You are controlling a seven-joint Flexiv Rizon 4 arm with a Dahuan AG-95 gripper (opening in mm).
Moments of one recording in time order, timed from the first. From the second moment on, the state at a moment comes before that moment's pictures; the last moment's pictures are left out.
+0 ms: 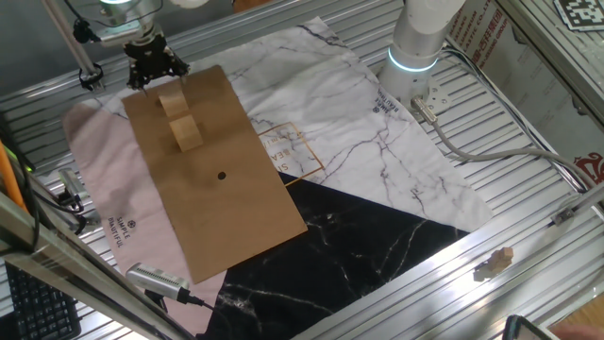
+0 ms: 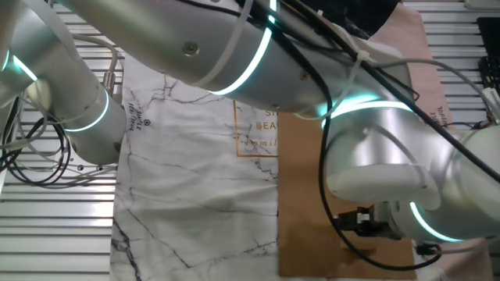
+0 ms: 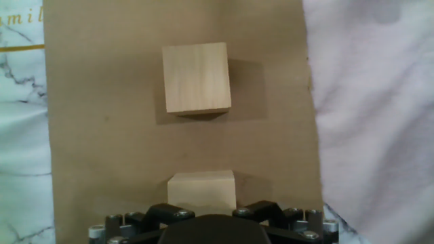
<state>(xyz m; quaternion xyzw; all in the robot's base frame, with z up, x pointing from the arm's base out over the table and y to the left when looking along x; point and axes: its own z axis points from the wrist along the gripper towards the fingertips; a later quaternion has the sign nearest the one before) 0.592 -0.242 0.075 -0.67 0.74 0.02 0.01</state>
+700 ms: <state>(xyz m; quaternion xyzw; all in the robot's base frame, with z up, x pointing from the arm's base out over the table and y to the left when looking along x) 0.587 -0.243 0.067 -0.66 0.75 0.02 0.02</state>
